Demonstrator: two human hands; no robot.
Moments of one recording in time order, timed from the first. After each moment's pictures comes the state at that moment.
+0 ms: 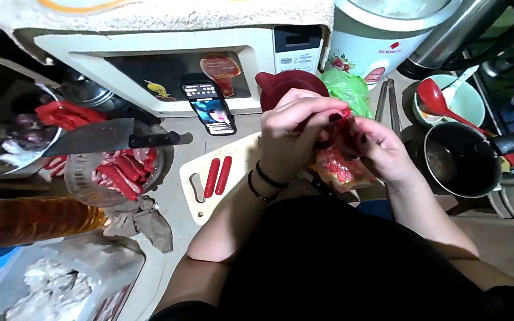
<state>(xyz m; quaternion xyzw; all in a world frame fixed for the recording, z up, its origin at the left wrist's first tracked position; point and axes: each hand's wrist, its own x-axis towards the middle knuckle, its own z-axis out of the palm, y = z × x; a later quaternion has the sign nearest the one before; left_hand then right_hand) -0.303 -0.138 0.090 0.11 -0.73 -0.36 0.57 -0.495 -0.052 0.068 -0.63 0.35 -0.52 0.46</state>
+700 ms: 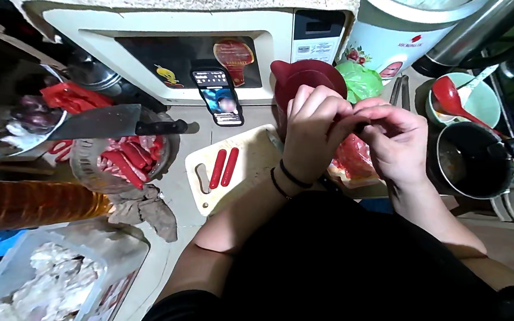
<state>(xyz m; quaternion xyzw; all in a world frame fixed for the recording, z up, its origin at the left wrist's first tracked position) -0.310 -0.123 0.079 0.24 -0.78 -0.21 0.55 -0.466 -0.060 0.075 -0.60 0.38 -0.63 0.31</state>
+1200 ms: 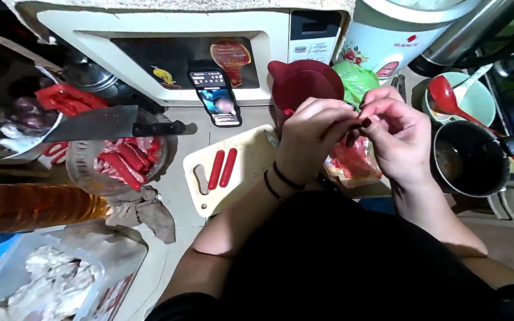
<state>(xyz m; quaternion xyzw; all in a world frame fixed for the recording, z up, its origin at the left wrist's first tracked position) -0.302 -0.119 0.079 0.18 -0.77 -0.30 0.52 -0.469 -0.050 0.090 -0.63 0.47 -0.56 0.27</state>
